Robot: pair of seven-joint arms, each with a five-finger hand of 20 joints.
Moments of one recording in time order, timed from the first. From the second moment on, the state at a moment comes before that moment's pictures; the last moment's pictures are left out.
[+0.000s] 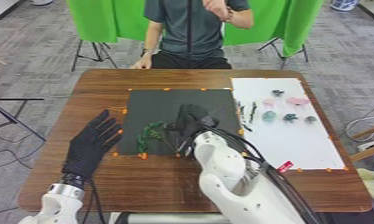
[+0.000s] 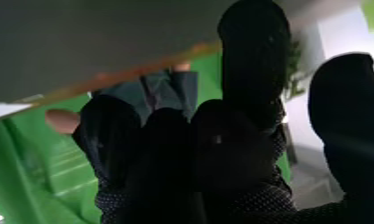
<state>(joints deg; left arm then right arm) 122.9 -71.3 -97.6 -115.7 41.2 -6.9 3.3 -79.9 -74.4 48.0 -104.2 -140.1 -7.7 33.5</state>
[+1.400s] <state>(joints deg) 127.5 -72.1 -101.6 -117.7 43.5 -6.9 8.6 -123.5 -63.4 109.0 -127.6 -62.8 -9.8 6.5</state>
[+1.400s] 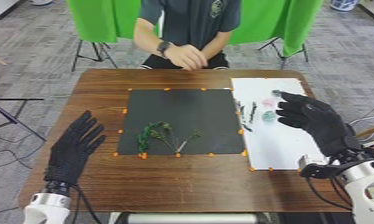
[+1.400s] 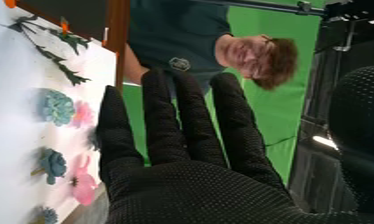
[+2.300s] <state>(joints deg) 126.3 -72.8 -101.1 -117.2 43.5 -6.8 6.8 -123.0 -64.6 109.0 -127.4 -62.2 -10.4 7.9</state>
